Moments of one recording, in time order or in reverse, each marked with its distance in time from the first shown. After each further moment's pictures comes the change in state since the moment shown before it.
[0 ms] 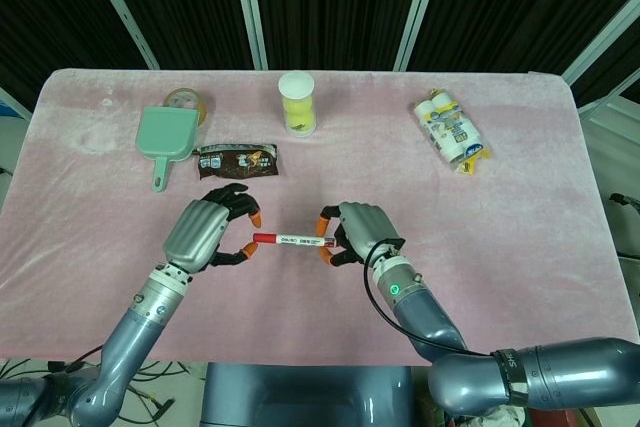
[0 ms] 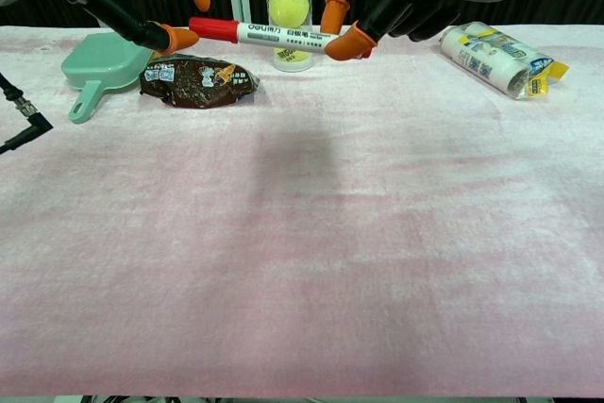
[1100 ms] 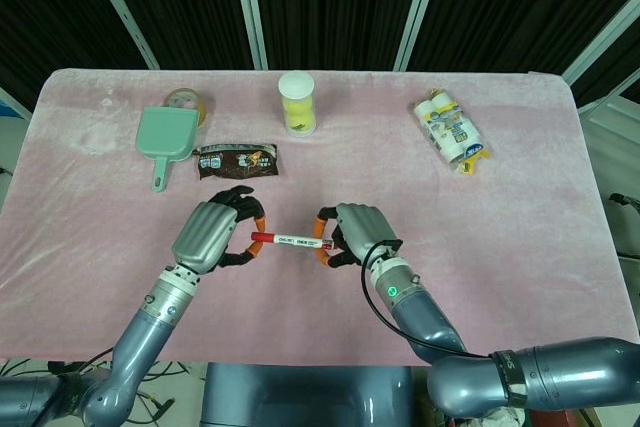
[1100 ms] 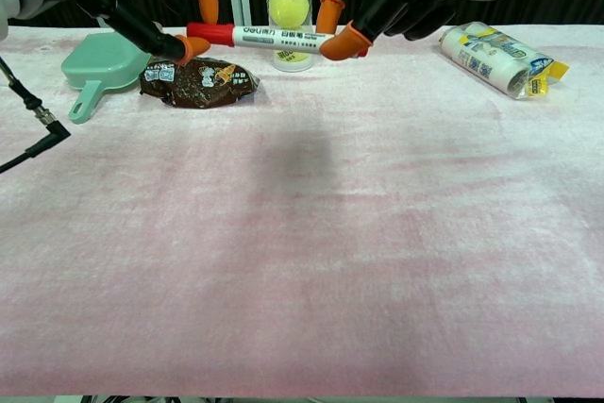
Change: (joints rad) left arm -0.025 -0.046 -0.001 -0.002 -0.057 0.017 0.062; right arm 0.007 0.000 -0.007 -0.009 -0.020 0.008 0.007
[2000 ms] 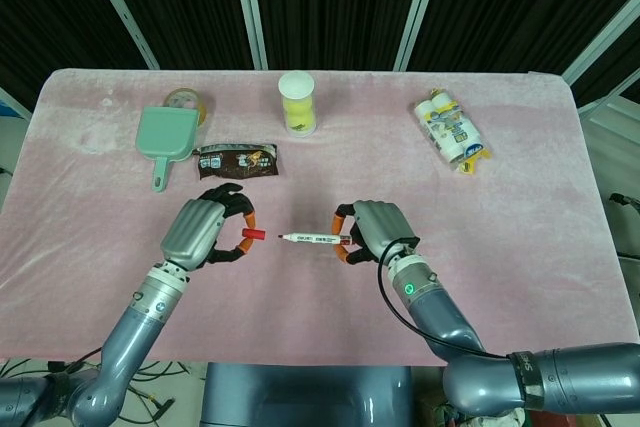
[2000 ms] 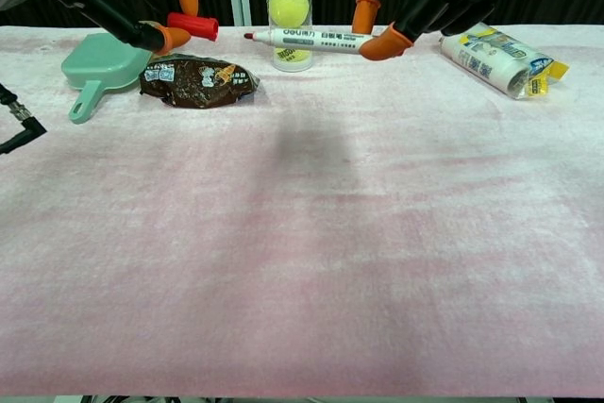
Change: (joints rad) left arm 0.018 0.060 -0.003 -0.020 -0.010 -0.005 -0.070; right arm -0.032 0.072 -0.054 -0.003 -0.032 -0.027 -0.019
